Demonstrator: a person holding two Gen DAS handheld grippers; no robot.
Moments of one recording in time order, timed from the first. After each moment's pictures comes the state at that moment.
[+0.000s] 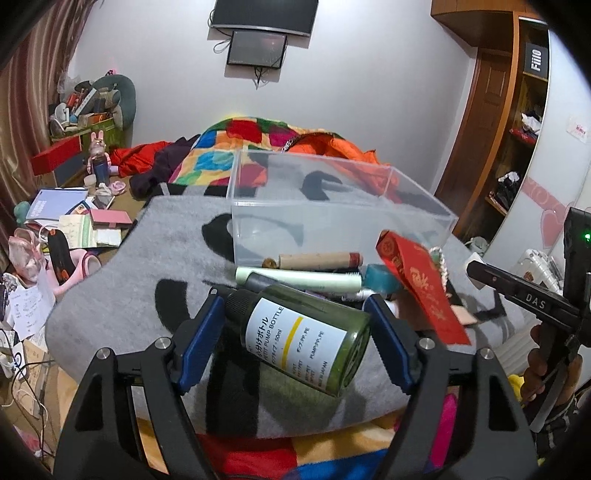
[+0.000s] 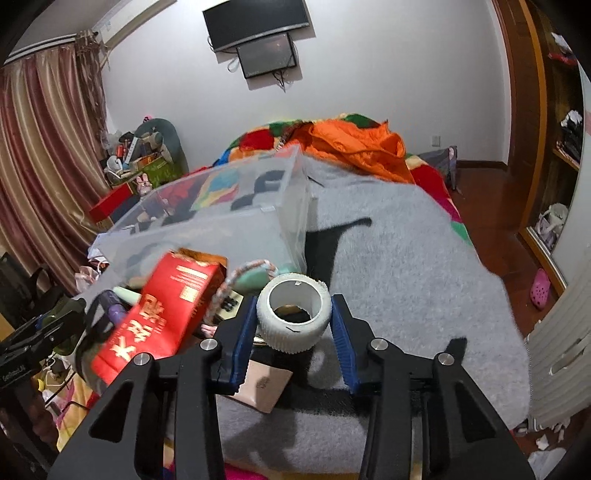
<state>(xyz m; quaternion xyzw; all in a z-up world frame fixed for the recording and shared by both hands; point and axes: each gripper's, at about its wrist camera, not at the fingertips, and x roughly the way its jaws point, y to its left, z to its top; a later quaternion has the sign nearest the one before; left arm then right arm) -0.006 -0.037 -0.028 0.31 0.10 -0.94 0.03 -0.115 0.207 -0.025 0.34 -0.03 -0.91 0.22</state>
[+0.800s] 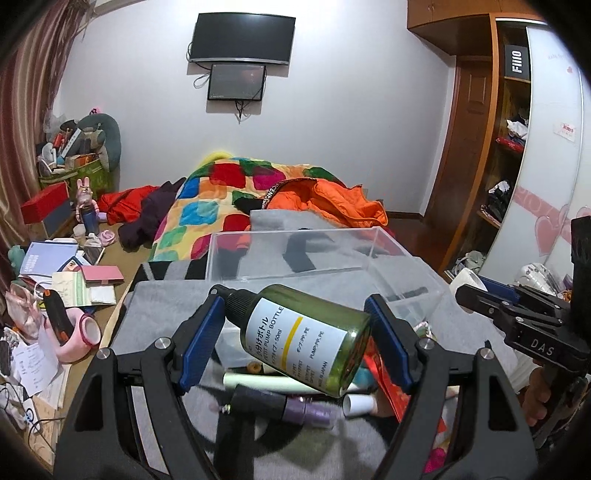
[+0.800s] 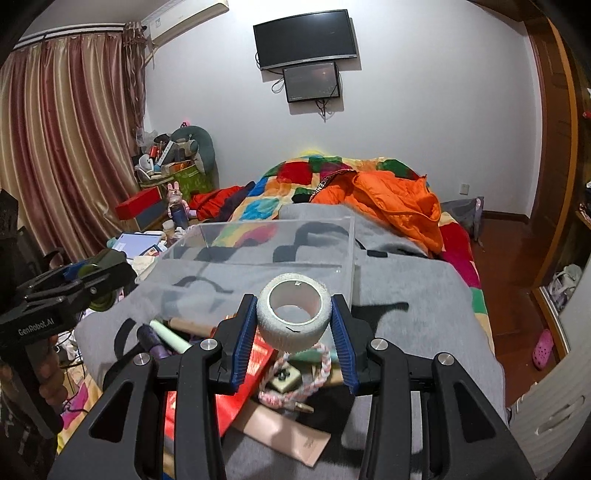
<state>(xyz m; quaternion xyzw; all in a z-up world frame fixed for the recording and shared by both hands) -0.060 -0.032 0.033 0.27 0.07 -0.96 0.01 -0.126 0.175 0.032 0.28 0.02 -0.92 0.28</state>
